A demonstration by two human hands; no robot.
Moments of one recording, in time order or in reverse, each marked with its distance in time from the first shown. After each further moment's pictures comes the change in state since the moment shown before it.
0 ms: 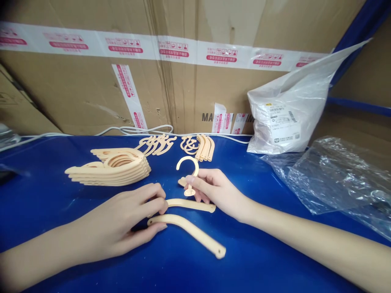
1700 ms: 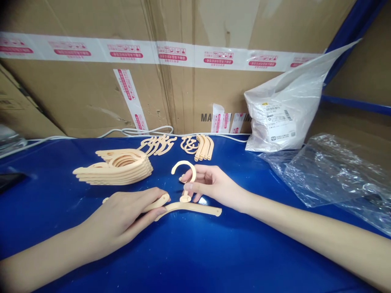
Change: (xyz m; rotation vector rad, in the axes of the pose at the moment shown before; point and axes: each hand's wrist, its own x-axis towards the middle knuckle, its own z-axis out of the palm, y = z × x) left_hand -0.004 0.013 -0.002 0.048 0.055 -0.138; right_hand 0.001 0.001 -0.002 0.221 -0.132 -0.025
